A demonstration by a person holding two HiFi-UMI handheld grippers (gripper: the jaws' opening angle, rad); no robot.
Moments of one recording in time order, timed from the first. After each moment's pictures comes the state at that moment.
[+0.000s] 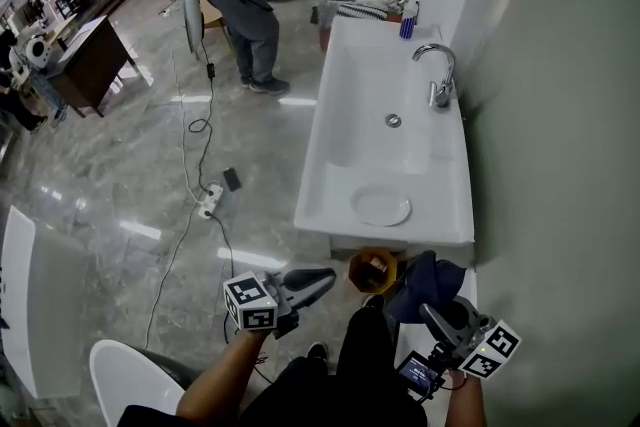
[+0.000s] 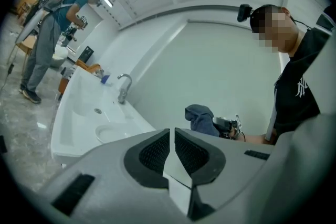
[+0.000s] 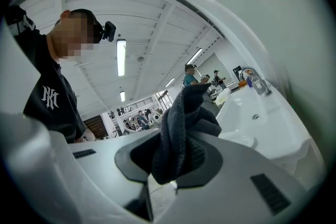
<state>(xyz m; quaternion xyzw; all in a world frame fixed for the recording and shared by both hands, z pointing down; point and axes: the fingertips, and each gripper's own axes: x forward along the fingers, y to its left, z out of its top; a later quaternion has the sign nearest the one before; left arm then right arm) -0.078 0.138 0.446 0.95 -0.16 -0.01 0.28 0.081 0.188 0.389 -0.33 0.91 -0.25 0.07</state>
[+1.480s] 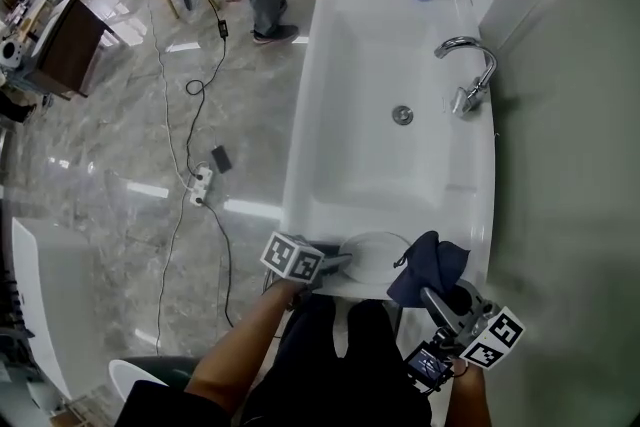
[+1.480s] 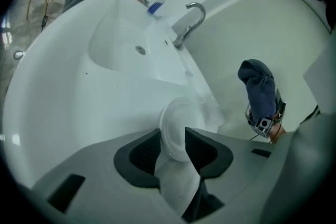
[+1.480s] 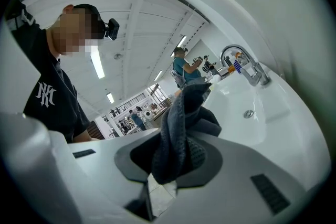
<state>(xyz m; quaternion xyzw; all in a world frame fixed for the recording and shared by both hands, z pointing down) -0.008 -0.122 0.669 0.79 -0.17 0.27 0.52 0.123 -0.098 0.472 -0.33 0.88 -0.33 0.04</state>
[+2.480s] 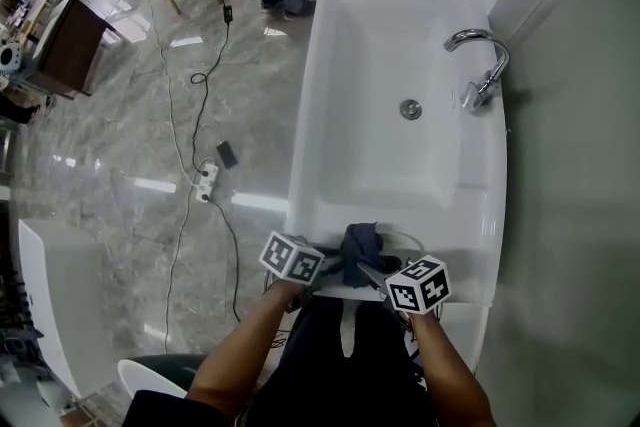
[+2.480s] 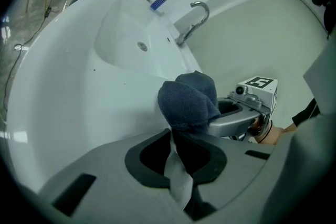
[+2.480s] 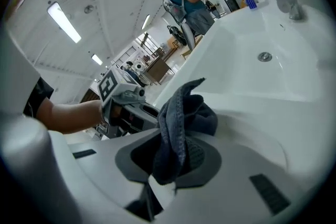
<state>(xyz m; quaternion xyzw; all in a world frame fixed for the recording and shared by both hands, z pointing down) -0.019 -0.121 0.669 0.78 -0.15 0.28 0.54 -0.001 -0.119 0.637 -0.23 0.83 -0.45 -0.23</state>
